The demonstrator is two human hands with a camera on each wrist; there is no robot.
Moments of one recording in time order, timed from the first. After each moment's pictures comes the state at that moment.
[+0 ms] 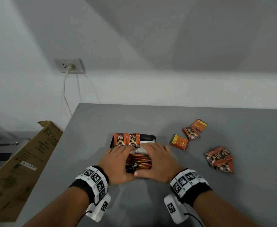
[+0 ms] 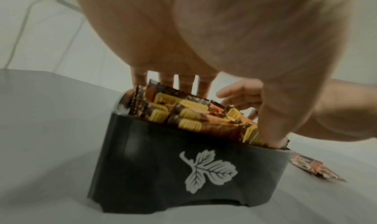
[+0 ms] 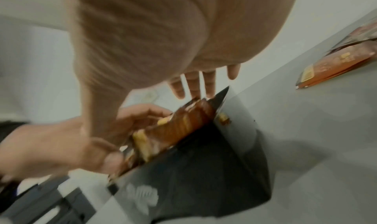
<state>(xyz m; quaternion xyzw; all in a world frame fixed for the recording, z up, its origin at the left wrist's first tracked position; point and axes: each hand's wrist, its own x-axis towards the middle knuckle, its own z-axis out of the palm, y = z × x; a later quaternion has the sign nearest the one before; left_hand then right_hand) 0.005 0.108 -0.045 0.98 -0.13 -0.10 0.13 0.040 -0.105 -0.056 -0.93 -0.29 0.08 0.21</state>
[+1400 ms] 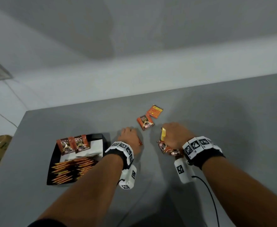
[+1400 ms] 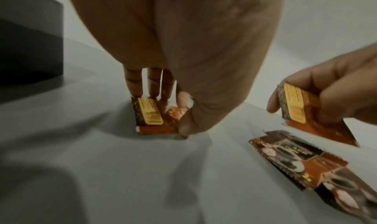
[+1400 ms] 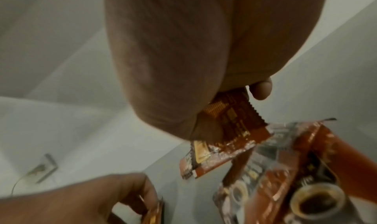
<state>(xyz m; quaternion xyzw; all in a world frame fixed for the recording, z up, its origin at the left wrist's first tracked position) 0.122 -0.141 -0.088 0.98 -0.02 -0.18 0.05 0.126 -0.344 -0.064 -0.97 -0.08 0.19 0.13</state>
